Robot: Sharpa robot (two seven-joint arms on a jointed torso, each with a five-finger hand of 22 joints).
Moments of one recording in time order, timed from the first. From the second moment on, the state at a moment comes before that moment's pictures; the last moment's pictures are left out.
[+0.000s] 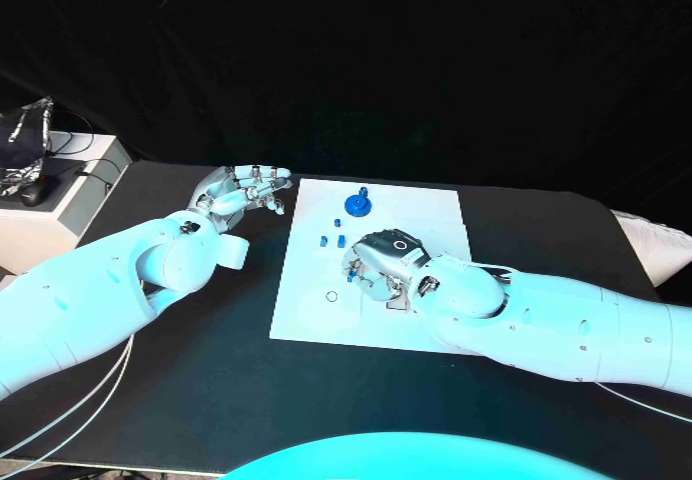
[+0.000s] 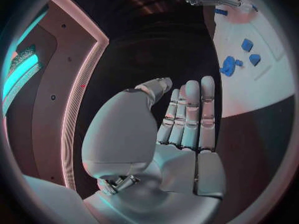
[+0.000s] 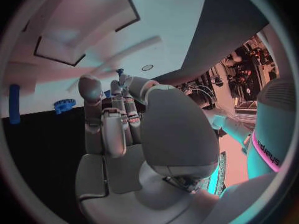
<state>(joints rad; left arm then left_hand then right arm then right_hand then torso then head) 0.98 -0.78 0.25 1.33 -0.25 -0.15 0.31 1.39 -0.19 0.49 0.06 0.28 0.91 0.18 0.22 0.29 0.92 0.13 0.49 0.10 1.00 0.05 1.17 0.33 0.17 0.93 0.15 0.78 0.81 1.05 -0.67 -0.09 1.56 -1.81 -0.47 -0.21 1.42 -0.17 0.65 -0.01 0.11 1.11 0.14 0.22 0.33 1.25 0.09 0.06 0.08 1.47 -0.01 1.42 1.26 0.16 1.28 0.07 0.88 0.86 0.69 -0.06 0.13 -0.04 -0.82</state>
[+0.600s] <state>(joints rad) 0.98 -0.78 0.25 1.33 -0.25 -0.15 0.31 1.39 -0.19 0.49 0.06 0.28 0.91 0.18 0.22 0.29 0.92 0.13 0.49 0.10 1.00 0.06 1.17 0.33 0.17 0.93 0.15 0.78 0.81 1.05 -0.65 -0.09 1.53 -1.83 -0.47 -0.21 1.42 -0.17 0.66 -0.01 0.12 1.11 0.13 0.22 0.33 1.25 0.10 0.07 0.08 1.47 -0.01 1.42 1.26 0.16 1.28 0.07 0.88 0.86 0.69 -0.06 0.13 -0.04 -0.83</state>
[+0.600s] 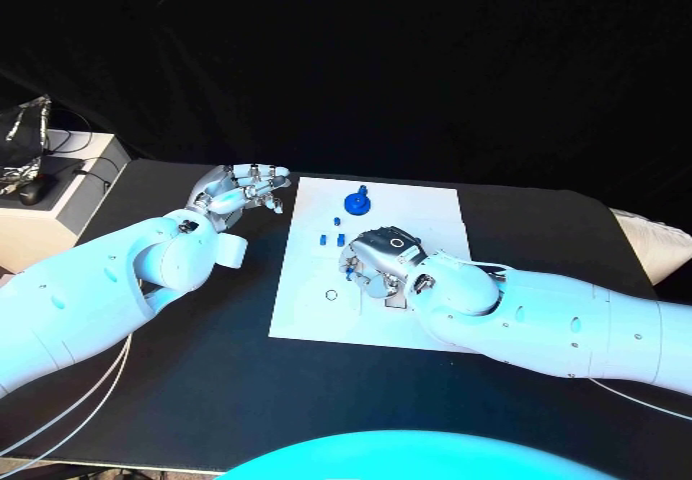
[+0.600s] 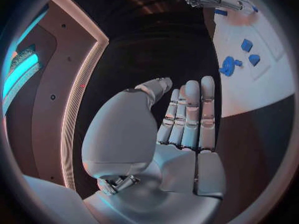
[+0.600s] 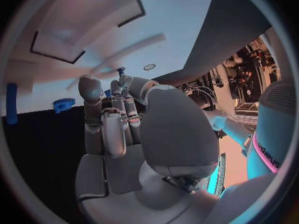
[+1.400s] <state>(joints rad) 0.98 -0.78 0.25 1.34 -0.25 -0.15 0.29 1.39 -0.19 0.49 0.06 0.28 0.91 0.18 0.22 0.29 0.92 0.13 0.49 0.10 1.00 0.06 1.17 0.33 0.17 0.93 0.15 0.78 0.81 1.04 -0.66 -0.10 1.54 -1.83 -0.46 -0.19 1.42 -0.16 0.66 -0.02 0.13 1.11 0.13 0.22 0.34 1.25 0.10 0.06 0.08 1.47 -0.01 1.42 1.26 0.16 1.27 0.07 0.87 0.85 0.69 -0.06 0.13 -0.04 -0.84</state>
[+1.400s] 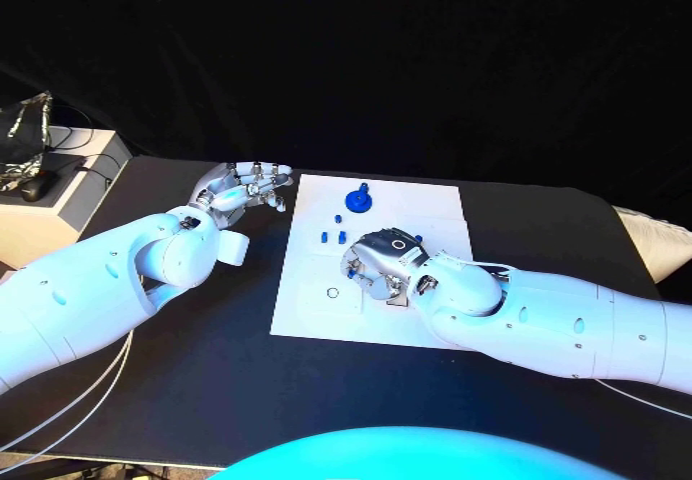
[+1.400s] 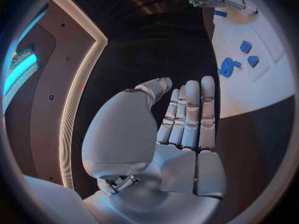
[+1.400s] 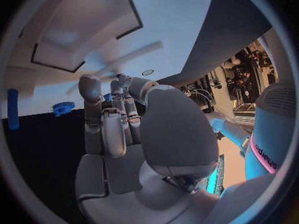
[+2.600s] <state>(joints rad) 0.98 -0.78 0.25 1.33 -0.25 -0.16 0.28 1.39 -0.19 0.49 0.06 0.28 0.91 0.18 0.22 0.29 0.91 0.13 0.49 0.10 1.00 0.06 1.17 0.33 0.17 0.93 0.15 0.78 0.81 1.04 -0.72 -0.10 1.57 -1.82 -0.51 -0.18 1.41 -0.21 0.40 0.08 0.15 0.93 0.16 0.11 0.29 1.00 0.12 0.07 0.06 1.46 0.02 1.39 1.15 0.18 1.22 0.12 0.65 0.70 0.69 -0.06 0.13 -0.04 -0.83</state>
